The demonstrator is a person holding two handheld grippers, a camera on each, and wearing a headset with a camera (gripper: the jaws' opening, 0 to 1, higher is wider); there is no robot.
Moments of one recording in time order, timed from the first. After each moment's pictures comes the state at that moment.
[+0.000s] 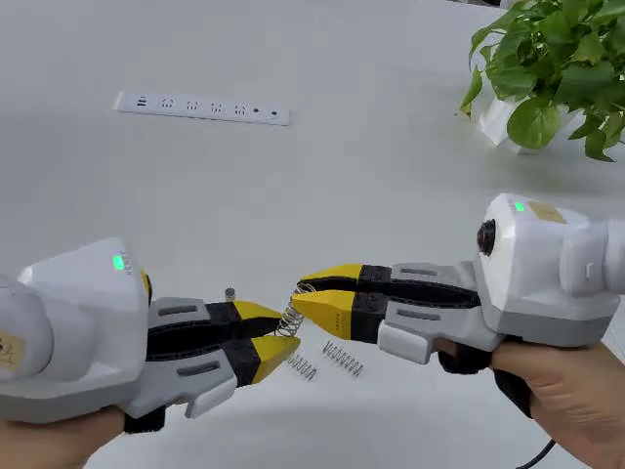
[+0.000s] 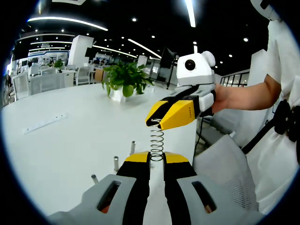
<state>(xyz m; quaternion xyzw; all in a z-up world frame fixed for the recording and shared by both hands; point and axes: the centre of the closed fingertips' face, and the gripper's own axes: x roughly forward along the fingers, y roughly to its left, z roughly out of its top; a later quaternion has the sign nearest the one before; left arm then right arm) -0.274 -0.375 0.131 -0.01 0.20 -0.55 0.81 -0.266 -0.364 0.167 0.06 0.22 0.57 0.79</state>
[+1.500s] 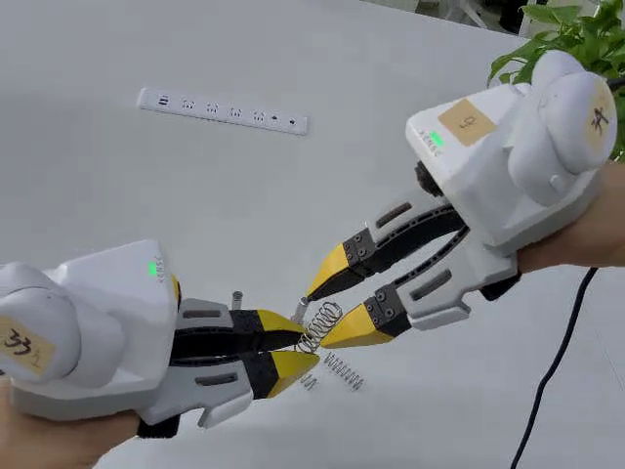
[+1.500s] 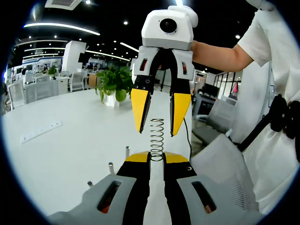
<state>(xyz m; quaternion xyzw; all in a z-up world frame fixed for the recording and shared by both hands) -0.285 -0.384 0.140 0.00 0.18 -0.57 0.80 -0.286 -0.370 0.163 -0.32 0.29 0.75 0.51</state>
